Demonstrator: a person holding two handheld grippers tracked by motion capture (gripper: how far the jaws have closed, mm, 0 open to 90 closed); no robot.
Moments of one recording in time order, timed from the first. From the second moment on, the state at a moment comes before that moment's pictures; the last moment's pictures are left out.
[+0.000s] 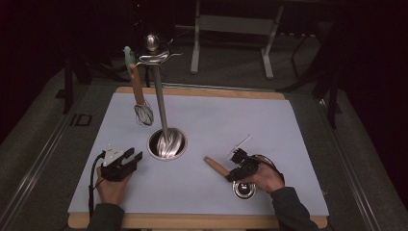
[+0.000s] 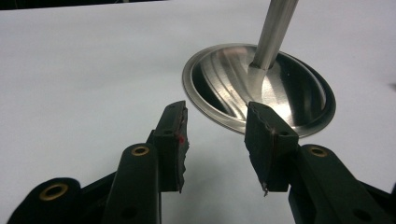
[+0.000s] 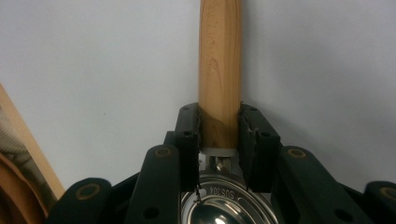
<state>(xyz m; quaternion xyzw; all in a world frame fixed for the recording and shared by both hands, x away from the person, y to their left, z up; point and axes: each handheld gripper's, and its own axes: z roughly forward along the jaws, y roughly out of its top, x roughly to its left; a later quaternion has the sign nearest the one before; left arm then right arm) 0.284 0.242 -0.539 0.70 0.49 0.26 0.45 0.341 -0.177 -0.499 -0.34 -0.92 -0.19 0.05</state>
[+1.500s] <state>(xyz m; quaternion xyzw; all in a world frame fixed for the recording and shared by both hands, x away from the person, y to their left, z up) 0.284 0.242 -0.539 0.70 0.49 0.26 0.45 0.359 -0.174 -0.468 -0.24 -0.92 -0.30 0.03</state>
